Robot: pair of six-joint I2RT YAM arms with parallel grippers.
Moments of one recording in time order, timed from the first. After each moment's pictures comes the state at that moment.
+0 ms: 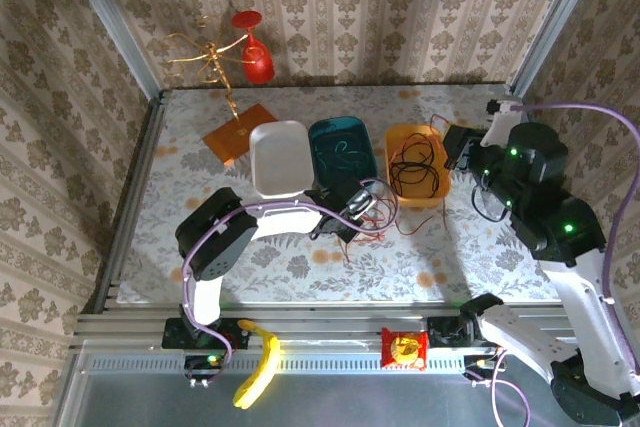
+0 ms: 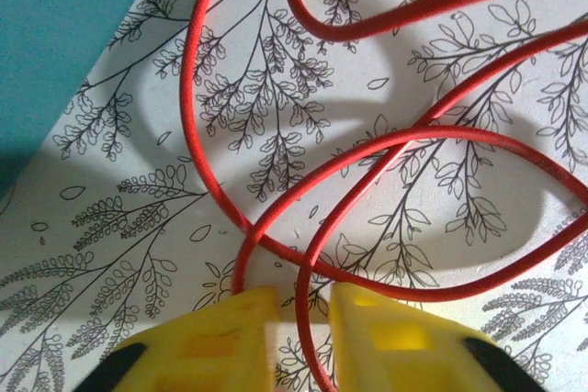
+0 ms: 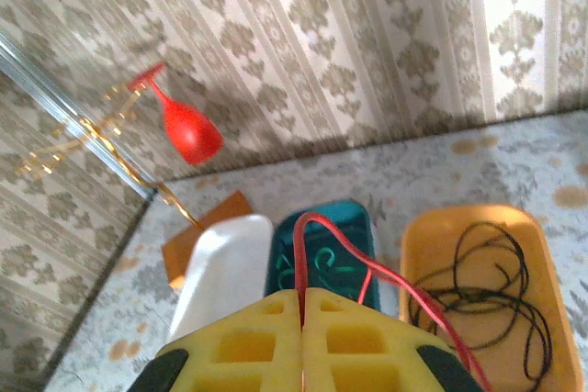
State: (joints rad) left arm -1.01 1.92 1.17 -0.35 -0.07 -0.12; right arm 0.33 0.89 1.38 -0.72 0.05 0.44
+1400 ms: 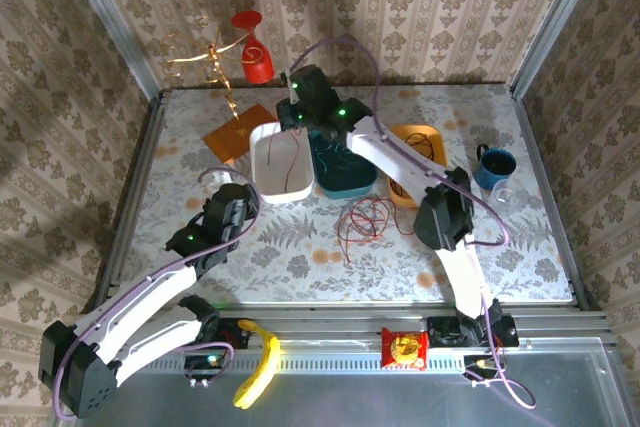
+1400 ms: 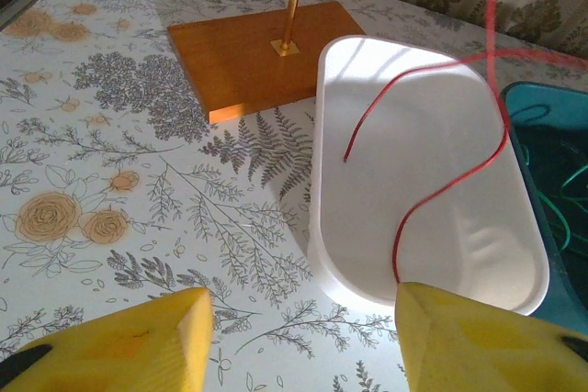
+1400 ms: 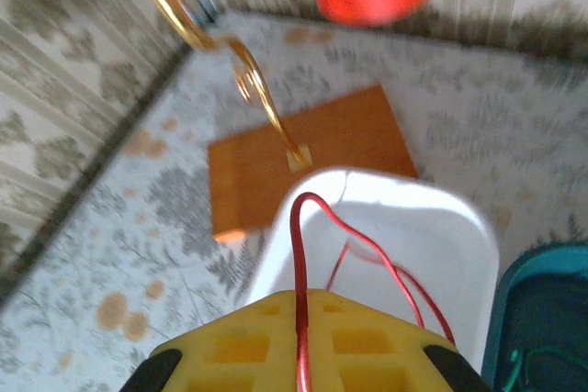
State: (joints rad) left arm -0.66 0.87 0.60 -0.34 -0.57 -0.63; right arm 0.68 2.22 2.21 -0.57 0.01 0.36
